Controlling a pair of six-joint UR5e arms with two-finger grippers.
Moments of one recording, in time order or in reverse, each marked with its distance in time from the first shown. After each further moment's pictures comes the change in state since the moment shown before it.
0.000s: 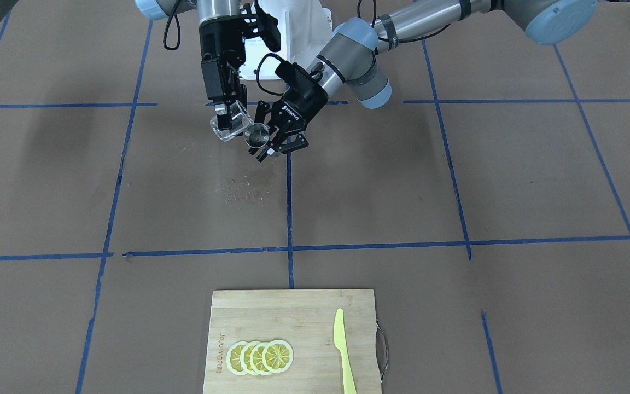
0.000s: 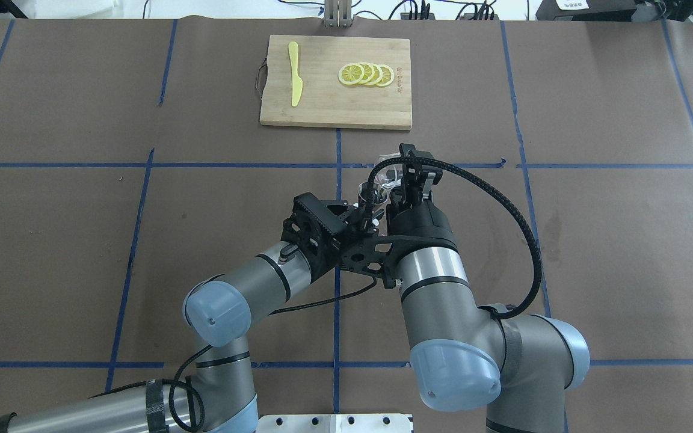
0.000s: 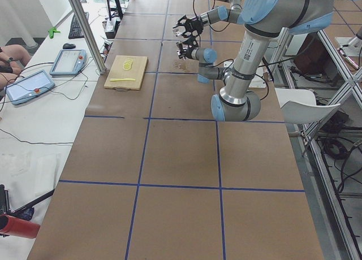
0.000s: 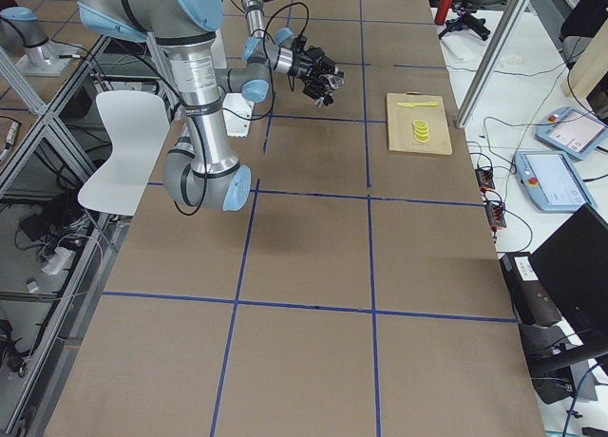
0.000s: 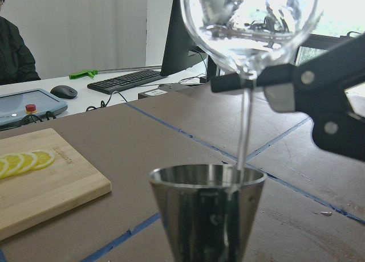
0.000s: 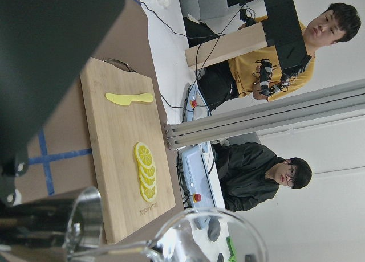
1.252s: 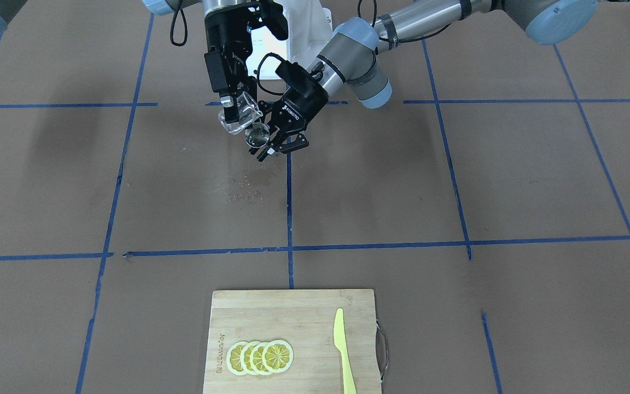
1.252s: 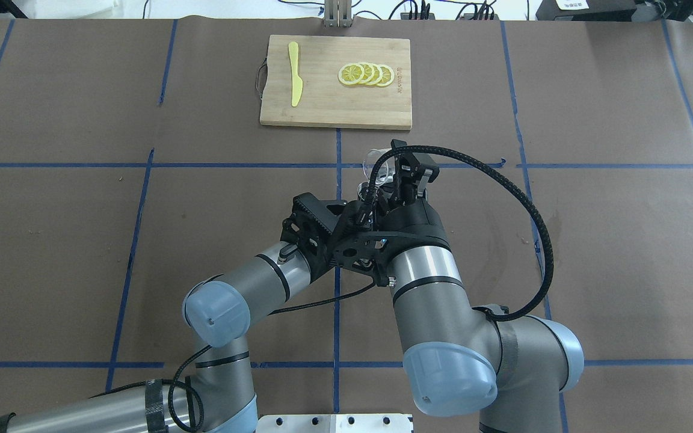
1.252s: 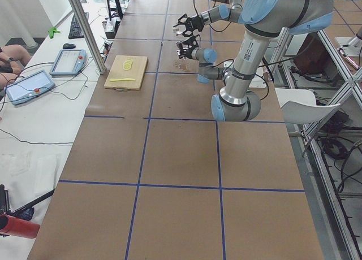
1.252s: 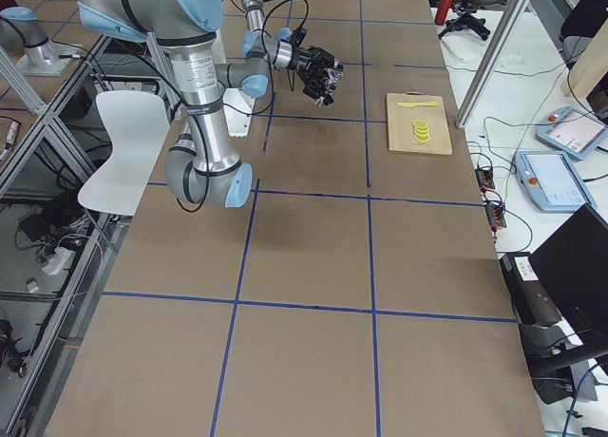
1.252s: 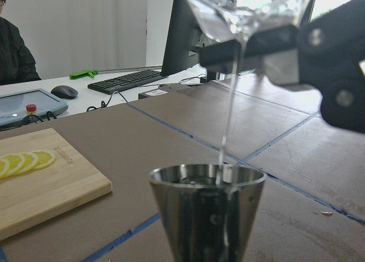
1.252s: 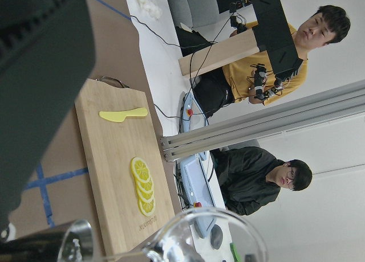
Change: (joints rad) left arm 0.000 0.002 -0.003 0.000 0.001 0.000; right arm -0.004 0.027 0.008 0.011 0.002 0.105
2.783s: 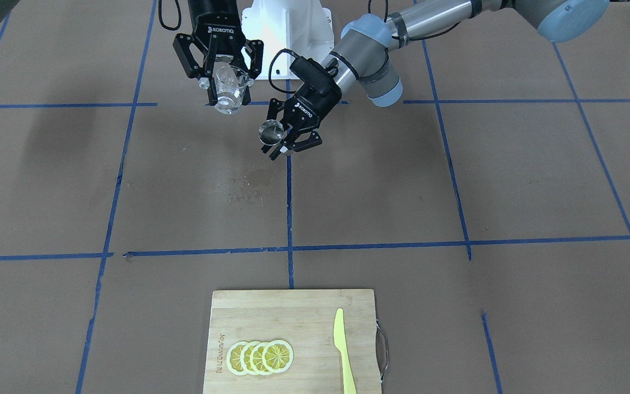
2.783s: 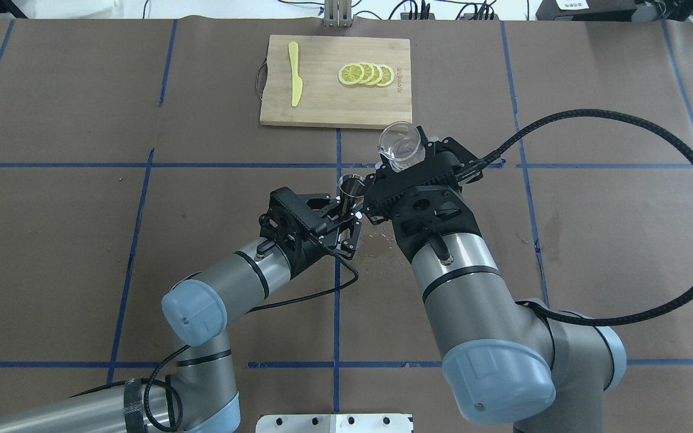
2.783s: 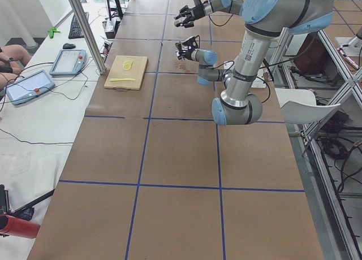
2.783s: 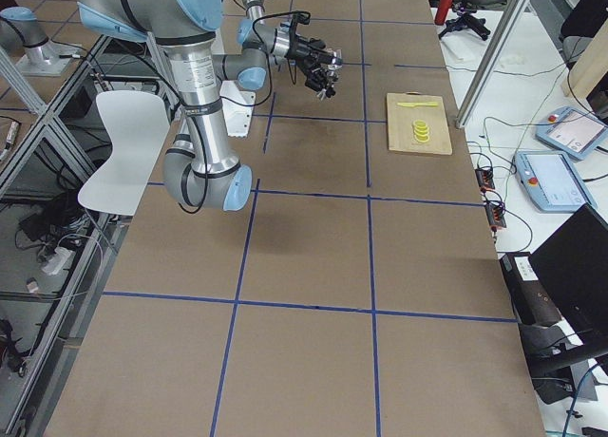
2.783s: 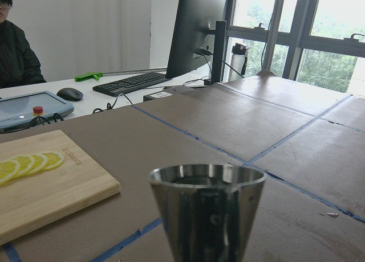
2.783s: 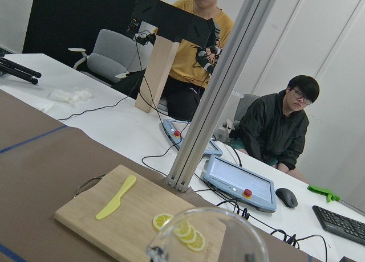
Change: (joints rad) left arm -0.020 0.062 -0.073 -0.010 0.017 -0.001; right arm 0.017 -0.037 0.131 0.000 0.044 0.704
